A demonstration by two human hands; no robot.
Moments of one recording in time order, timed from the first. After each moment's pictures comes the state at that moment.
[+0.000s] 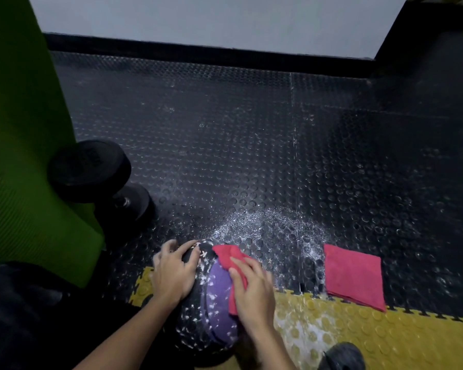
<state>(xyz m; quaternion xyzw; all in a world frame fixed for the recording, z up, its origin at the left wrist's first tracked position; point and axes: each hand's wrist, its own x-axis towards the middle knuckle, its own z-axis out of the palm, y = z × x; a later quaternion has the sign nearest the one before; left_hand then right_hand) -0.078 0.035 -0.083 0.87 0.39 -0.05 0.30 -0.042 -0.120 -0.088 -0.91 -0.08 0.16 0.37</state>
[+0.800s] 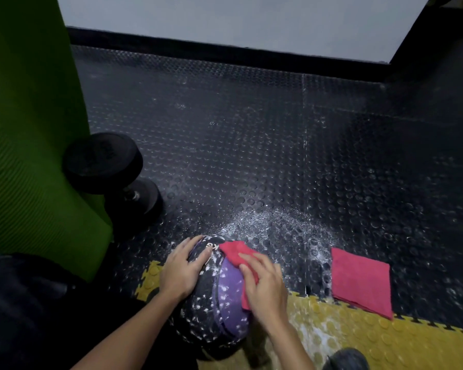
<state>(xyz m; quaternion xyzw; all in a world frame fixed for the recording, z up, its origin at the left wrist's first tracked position) -0.088 0.042 -0.092 0.84 0.37 -0.04 0.40 -0.031 -0.124 -0.096 -0.91 -0.15 0.14 0.35</state>
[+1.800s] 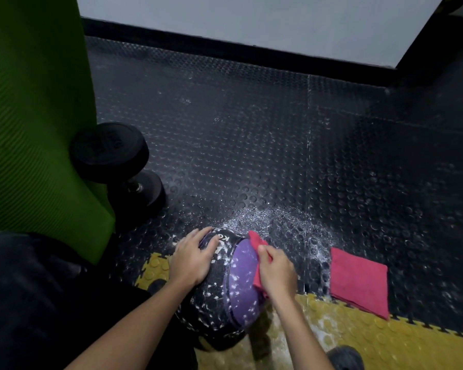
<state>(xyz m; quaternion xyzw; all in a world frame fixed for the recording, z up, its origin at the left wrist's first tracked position) -0.076 0.032 -0.093 0.86 0.36 -0.03 0.36 -0.006 -0.126 -0.088 -0.92 -0.01 0.20 0.33</state>
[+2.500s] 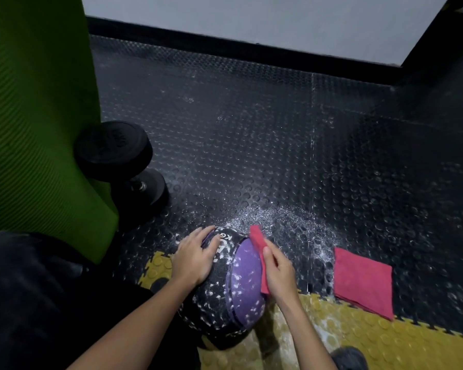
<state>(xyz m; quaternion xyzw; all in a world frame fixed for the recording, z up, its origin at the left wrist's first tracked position) -0.077 0.036 -0.096 0.86 0.35 -0.03 0.37 -0.011 -0.133 -0.106 -0.82 -0.04 0.24 0.52</state>
